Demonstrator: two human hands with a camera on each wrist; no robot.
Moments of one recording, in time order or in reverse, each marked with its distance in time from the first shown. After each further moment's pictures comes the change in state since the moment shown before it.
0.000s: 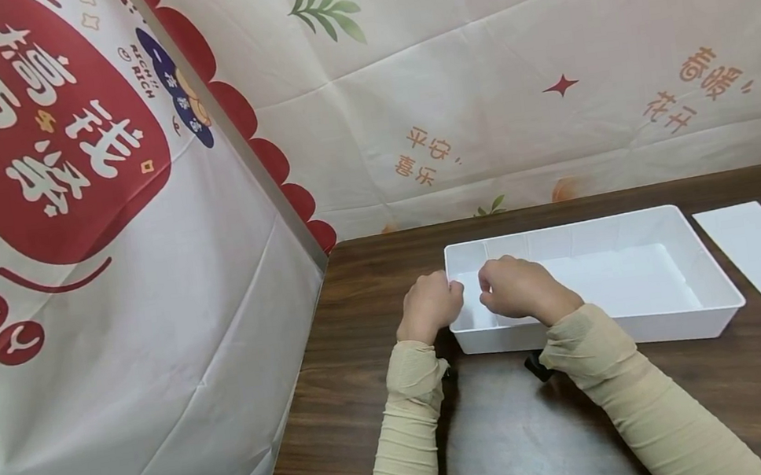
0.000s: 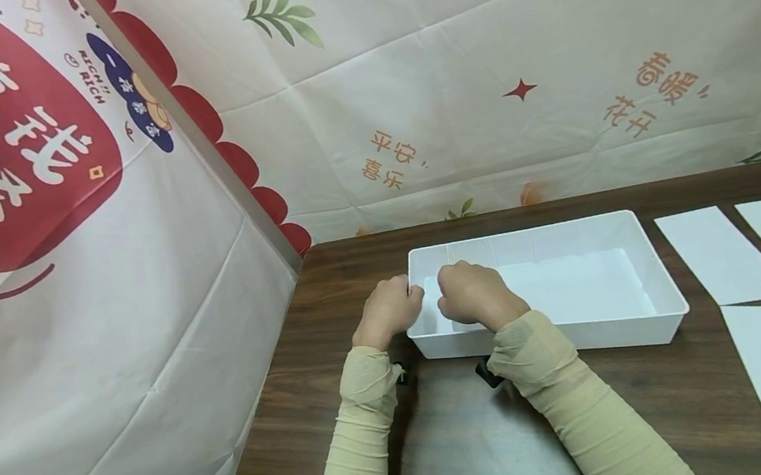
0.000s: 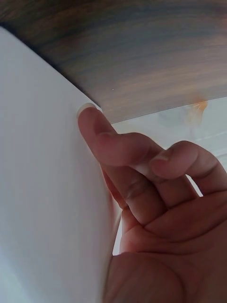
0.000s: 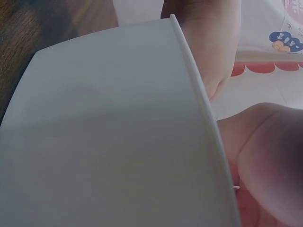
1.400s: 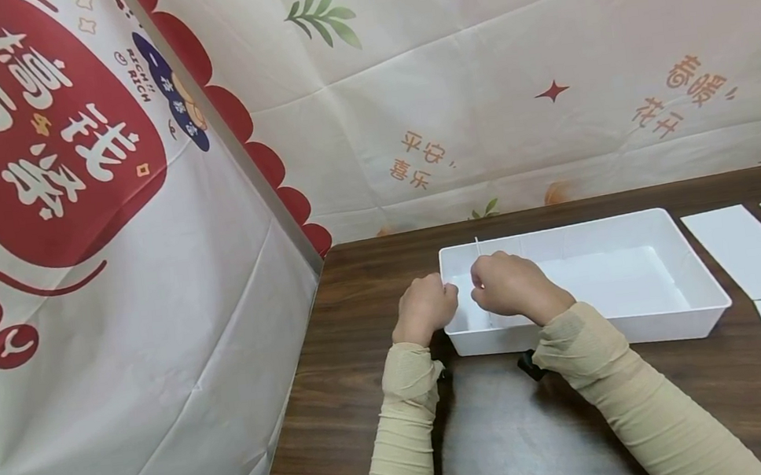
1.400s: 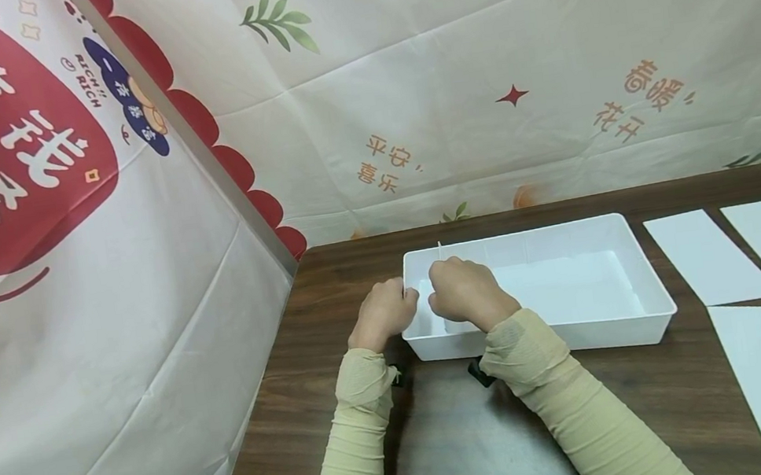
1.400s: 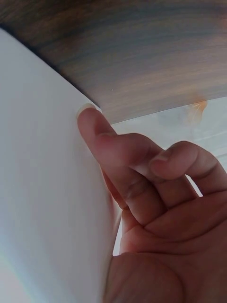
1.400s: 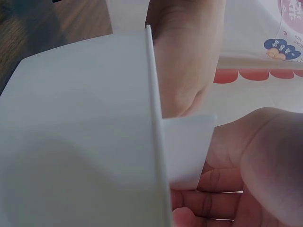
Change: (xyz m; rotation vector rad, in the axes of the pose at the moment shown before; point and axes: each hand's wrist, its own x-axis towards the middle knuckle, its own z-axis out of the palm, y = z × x) left_hand -0.001 0.000 -0.002 -0.006 0.016 0.015; right_hand -0.004 -0.009 -0.009 -0.023 0.066 -0.002
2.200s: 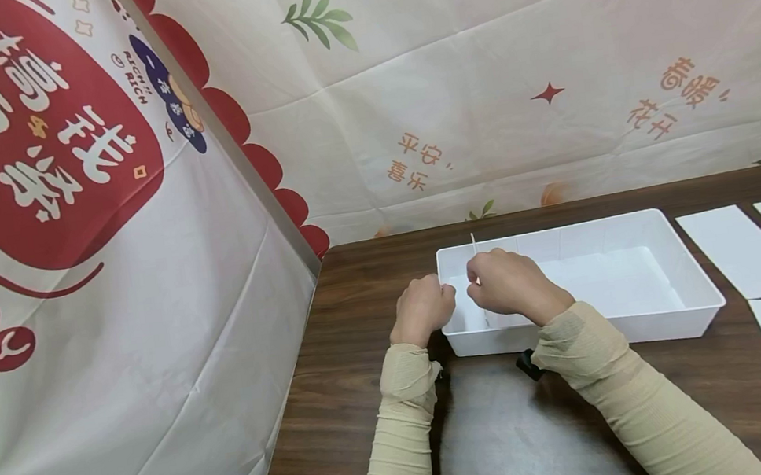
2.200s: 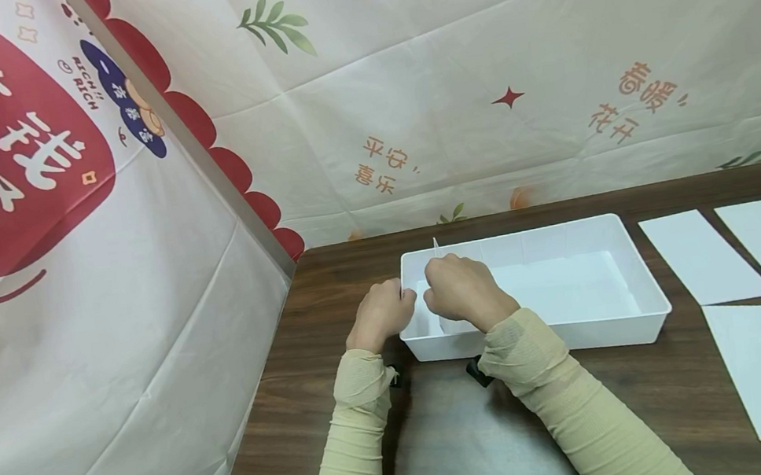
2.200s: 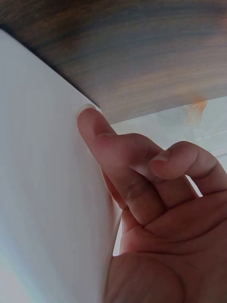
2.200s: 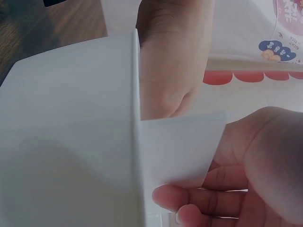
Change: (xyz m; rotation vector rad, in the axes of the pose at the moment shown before) left_hand 0.000 0.001 0.000 -0.006 -0.006 -0.004; right_hand -0.003 -0.001 -0.003 0.003 0.057 -0.002
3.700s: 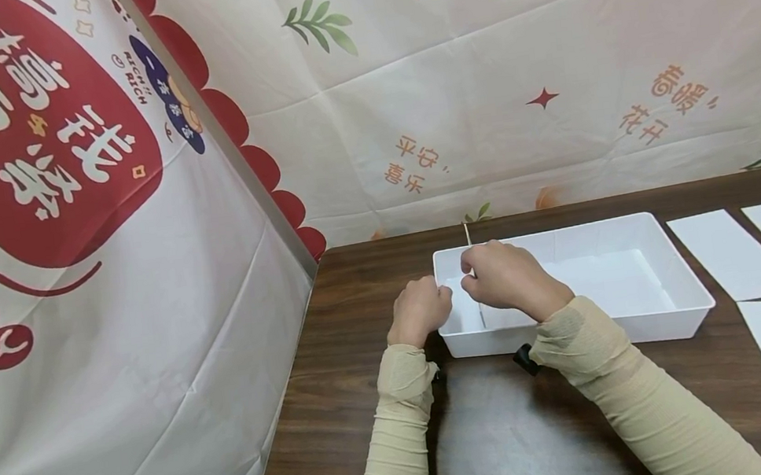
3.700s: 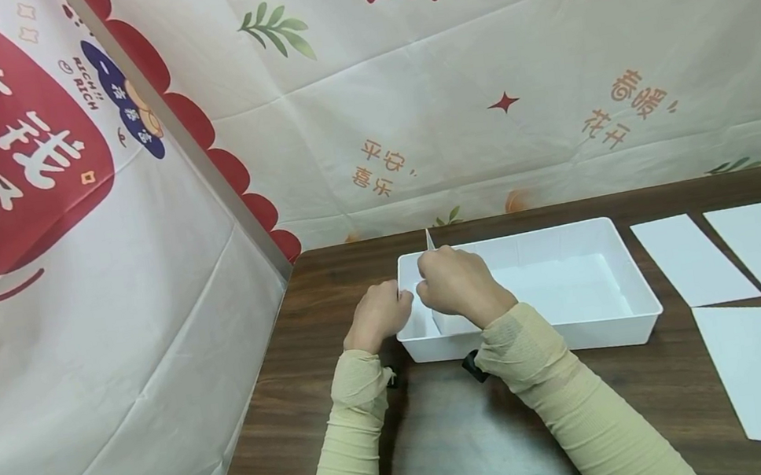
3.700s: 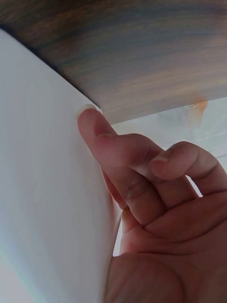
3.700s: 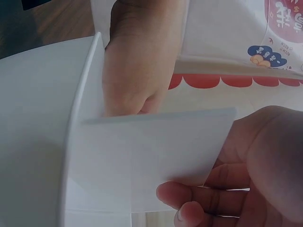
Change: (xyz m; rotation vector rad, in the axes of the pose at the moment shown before) left_hand 0.000 -0.001 0.001 -0.001 0.014 0.010; right_hand -0.004 -0.010 -0.017 -0.009 0.049 -0.016
